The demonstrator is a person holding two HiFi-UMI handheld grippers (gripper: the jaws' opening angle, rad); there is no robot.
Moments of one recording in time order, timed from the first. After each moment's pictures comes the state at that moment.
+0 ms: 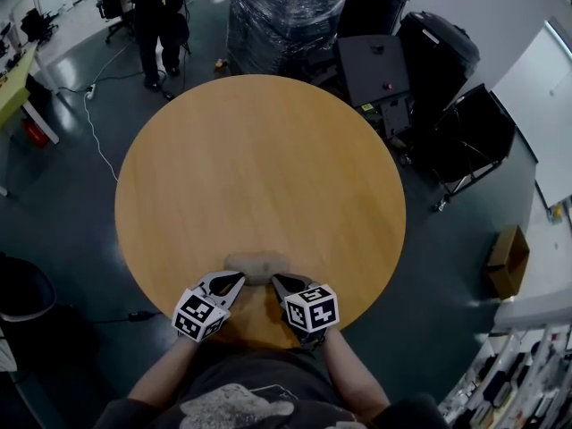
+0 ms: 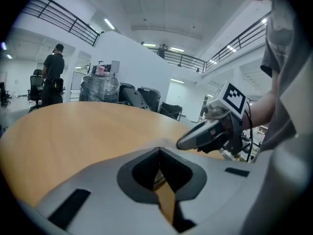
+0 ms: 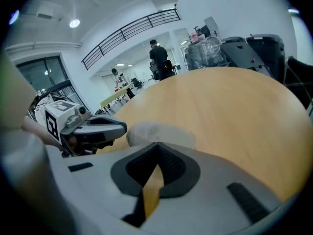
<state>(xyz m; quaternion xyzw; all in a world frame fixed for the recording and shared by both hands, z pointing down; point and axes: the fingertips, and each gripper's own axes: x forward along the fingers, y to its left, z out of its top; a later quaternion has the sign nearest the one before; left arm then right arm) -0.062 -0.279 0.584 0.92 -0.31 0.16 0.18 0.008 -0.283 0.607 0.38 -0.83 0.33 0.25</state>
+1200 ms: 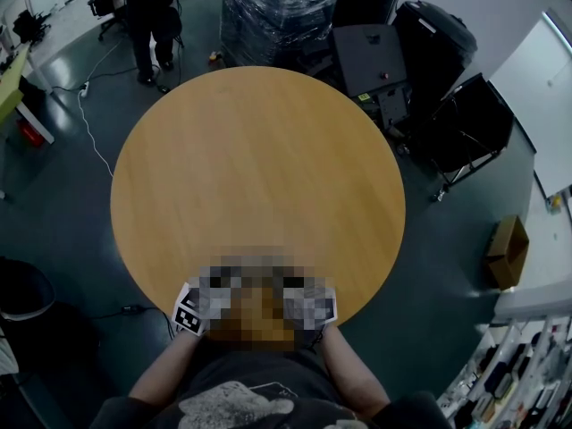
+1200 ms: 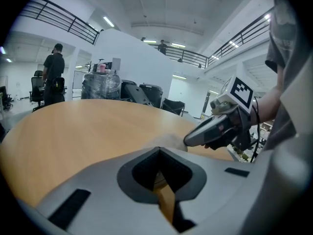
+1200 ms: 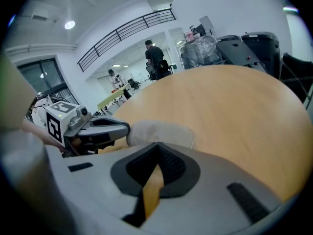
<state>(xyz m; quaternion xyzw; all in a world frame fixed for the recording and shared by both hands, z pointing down) -0.065 -0.288 0.599 0.91 -0.32 0.19 0.18 0.012 -0.281 0.612 0.40 -0.81 0.34 0.25</state>
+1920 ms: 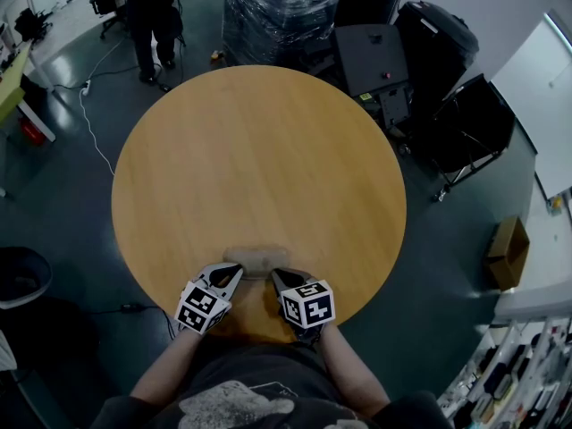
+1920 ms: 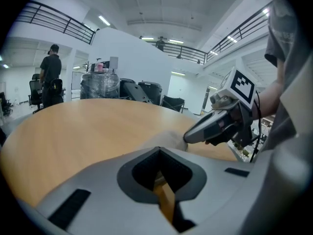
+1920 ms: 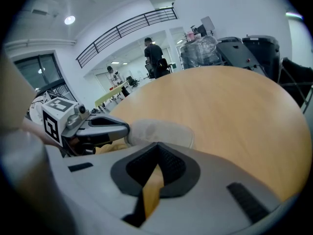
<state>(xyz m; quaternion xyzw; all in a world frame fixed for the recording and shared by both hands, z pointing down) -0.064 -0.287 0.607 0.91 -0.32 0.21 0.17 0.012 -0.281 0.616 0.41 -0.81 0.33 0.27</state>
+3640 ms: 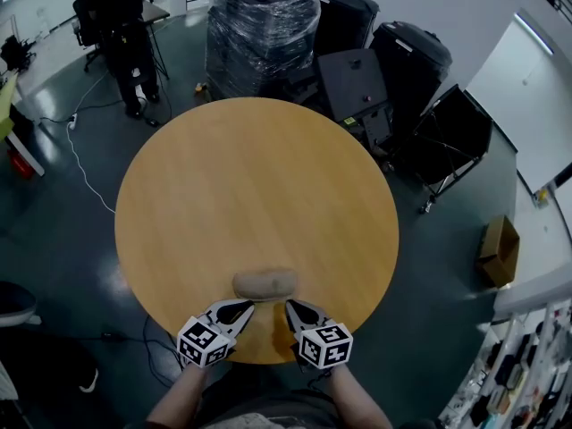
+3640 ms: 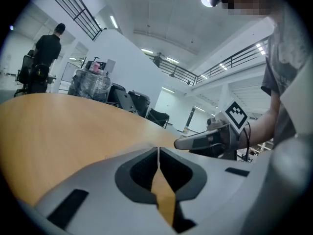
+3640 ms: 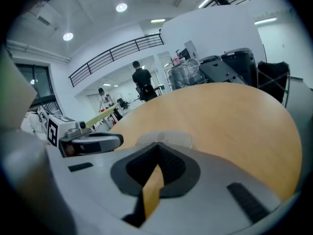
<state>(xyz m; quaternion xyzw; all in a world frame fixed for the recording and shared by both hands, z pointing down) -0.074 -0.249 0.568 0.94 -0.24 0.09 0.21 0.011 -0.250 0.577 0.51 -0.80 0.30 0.14</state>
